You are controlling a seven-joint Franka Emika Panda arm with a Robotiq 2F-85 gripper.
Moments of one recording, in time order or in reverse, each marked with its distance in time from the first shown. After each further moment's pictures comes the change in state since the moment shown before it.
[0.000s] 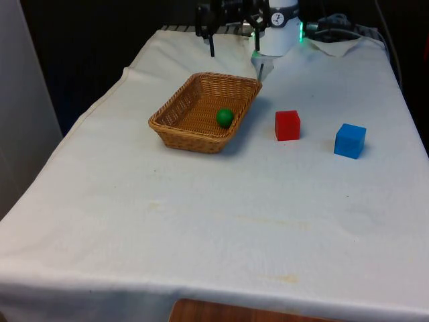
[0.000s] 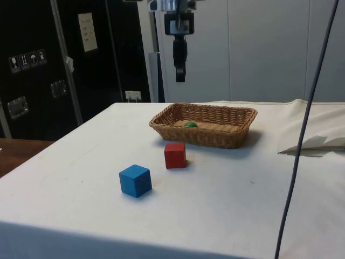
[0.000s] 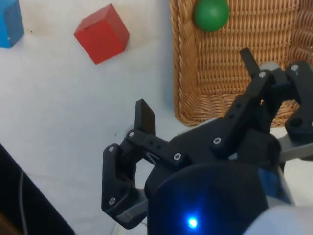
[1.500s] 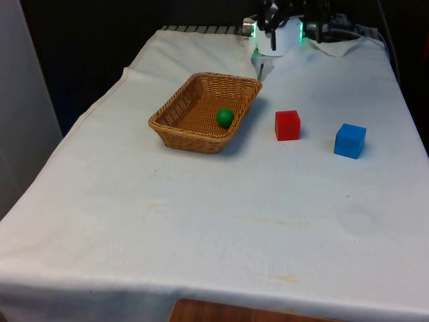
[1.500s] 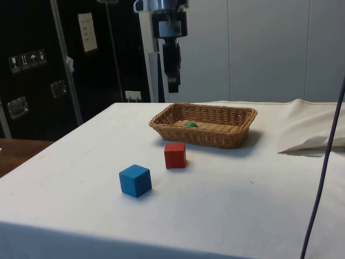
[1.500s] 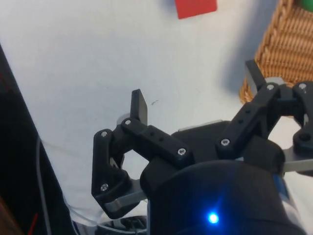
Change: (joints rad) arm 0.014 -0.059 0.238 -0.044 0.017 -0.045 0.239
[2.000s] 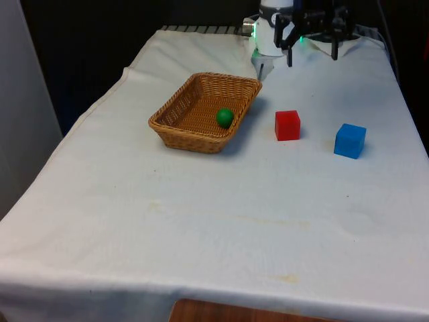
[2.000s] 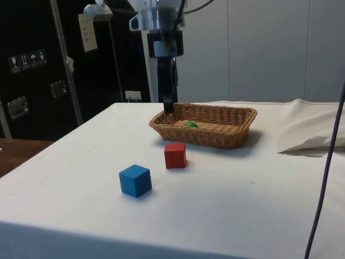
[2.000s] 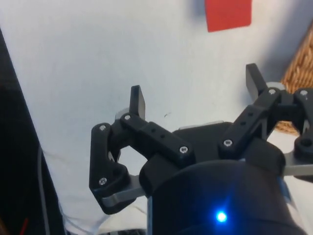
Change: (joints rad) arm 0.005 0.077 0.066 -0.009 0.010 0.085 0.083
